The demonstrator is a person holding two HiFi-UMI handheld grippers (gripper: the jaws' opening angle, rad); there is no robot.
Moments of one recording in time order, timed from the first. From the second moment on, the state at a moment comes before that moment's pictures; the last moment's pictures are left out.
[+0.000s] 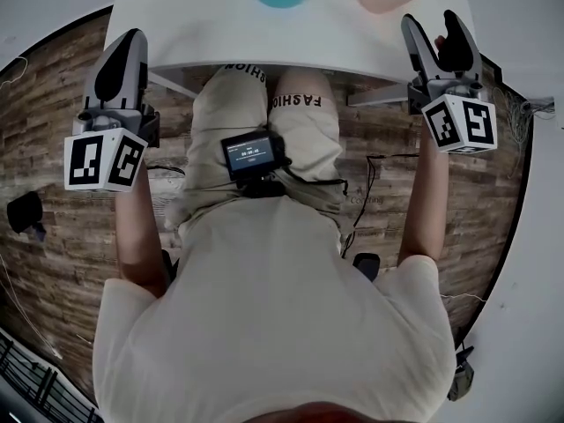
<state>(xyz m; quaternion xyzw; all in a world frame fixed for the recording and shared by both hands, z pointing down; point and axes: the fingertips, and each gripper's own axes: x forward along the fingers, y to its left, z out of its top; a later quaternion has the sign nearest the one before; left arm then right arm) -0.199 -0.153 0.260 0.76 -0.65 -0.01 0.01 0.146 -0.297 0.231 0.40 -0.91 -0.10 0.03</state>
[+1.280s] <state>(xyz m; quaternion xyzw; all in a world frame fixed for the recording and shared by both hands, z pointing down) -0.146 -0.095 0.347 0.78 -0.63 0.00 0.03 0.157 -0.172 0.330 0.46 -0.87 -0.15 0.02</state>
